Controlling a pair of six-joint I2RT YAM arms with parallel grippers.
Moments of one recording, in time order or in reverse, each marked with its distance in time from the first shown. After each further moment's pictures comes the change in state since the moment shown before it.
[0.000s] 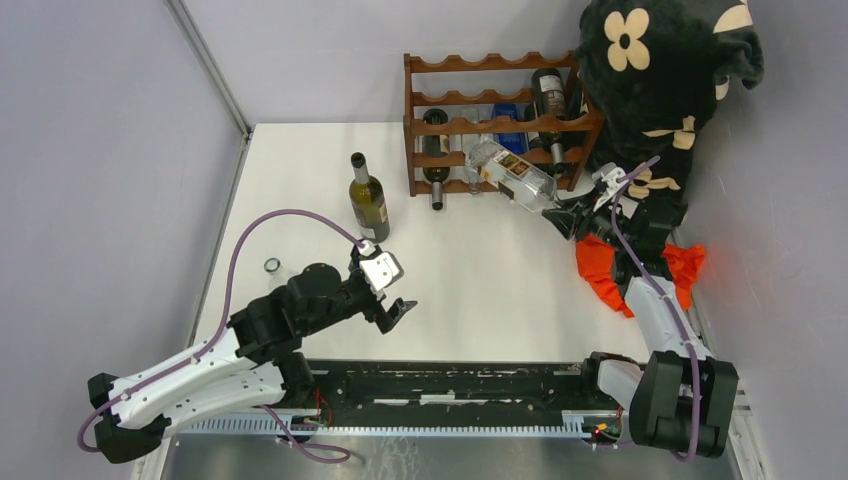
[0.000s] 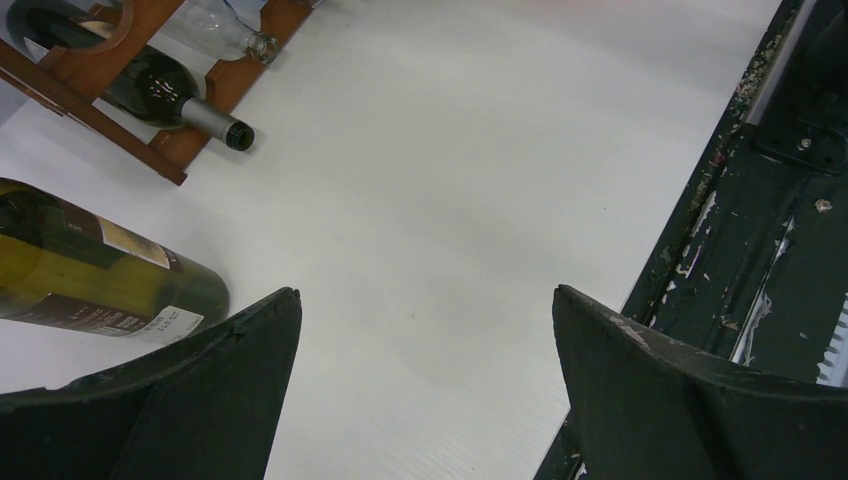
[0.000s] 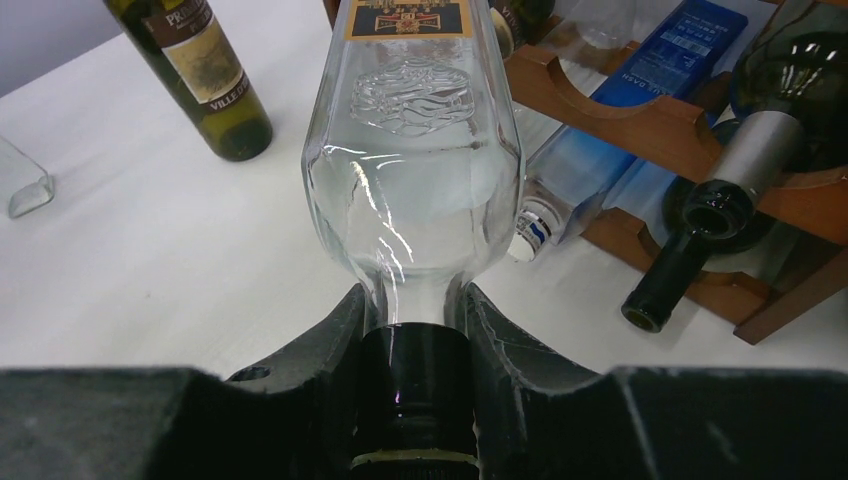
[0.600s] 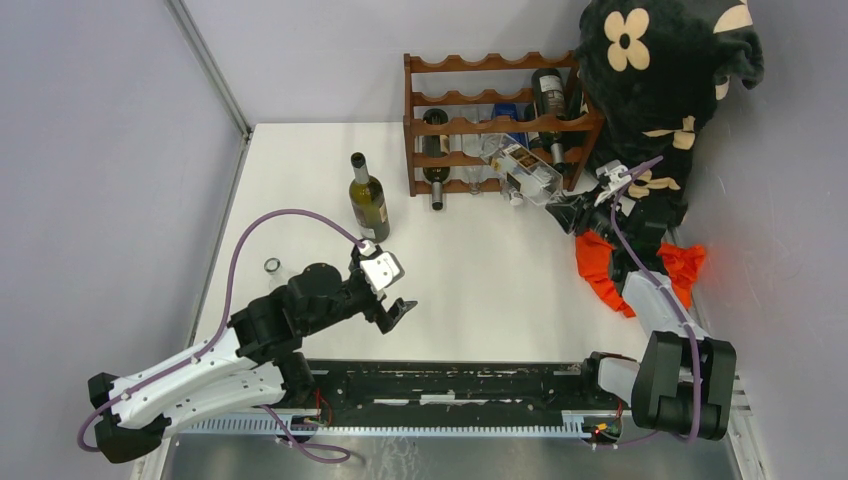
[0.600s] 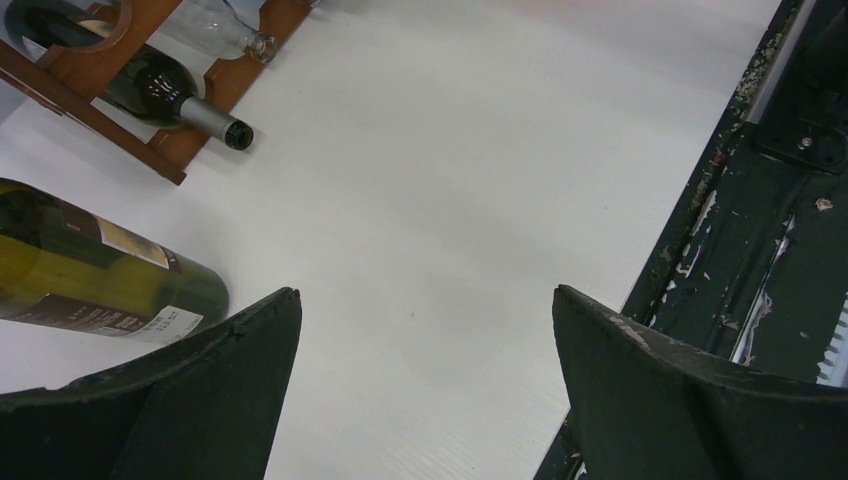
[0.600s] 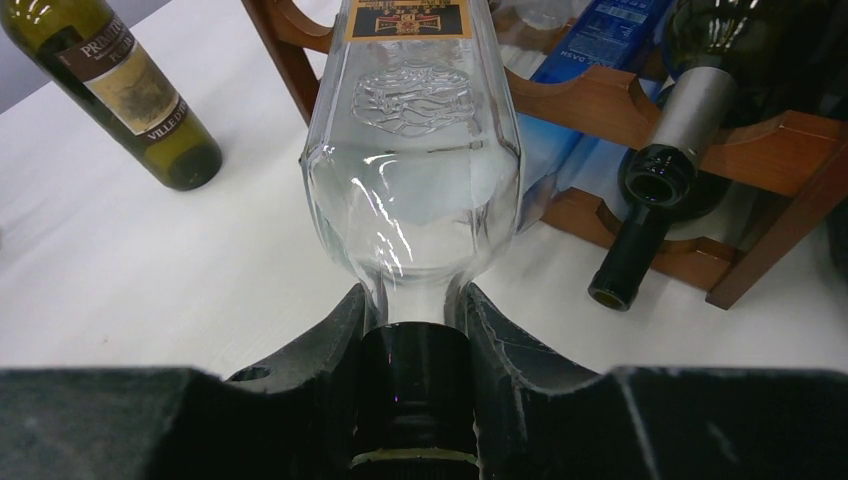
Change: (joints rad) left arm 0.000 0.001 0.000 0.000 0.001 0.000; right arm 0.000 0.090 -0.019 0.135 0.113 0.097
